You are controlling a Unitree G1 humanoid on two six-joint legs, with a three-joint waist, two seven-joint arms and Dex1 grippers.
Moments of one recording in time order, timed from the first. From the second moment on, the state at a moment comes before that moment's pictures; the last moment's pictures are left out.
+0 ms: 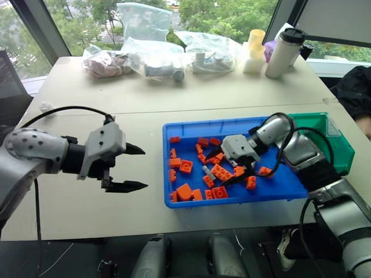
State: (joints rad) left arm -0.33 1.15 0.08 -0.55 -0.66 0.75 -1.14; right arm -0.82 -0.66 0.45 0.35 0.10 -0.05 1.60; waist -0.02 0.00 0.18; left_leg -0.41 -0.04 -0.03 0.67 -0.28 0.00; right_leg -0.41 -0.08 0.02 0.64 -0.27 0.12
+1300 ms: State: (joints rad) left arm -0.38 0.98 0.08 -0.50 -0.71 0.76 -1.02; right arm -0.82 -0.71 0.12 0.24 0.16 0.14 1.39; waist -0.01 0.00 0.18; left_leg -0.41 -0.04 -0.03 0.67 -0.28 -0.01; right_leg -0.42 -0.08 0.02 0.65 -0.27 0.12
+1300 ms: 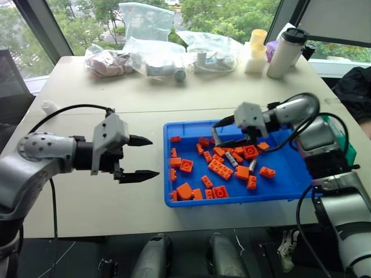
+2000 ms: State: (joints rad) left arm -0.71 0.54 -0.15 -0.15 -0.56 0.55 -1.06; right arm -0.21 -0.84 -0.60 -0.10 0.32 0.64 0.73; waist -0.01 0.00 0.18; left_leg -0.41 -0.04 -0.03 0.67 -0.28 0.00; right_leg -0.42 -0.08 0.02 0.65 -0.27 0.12
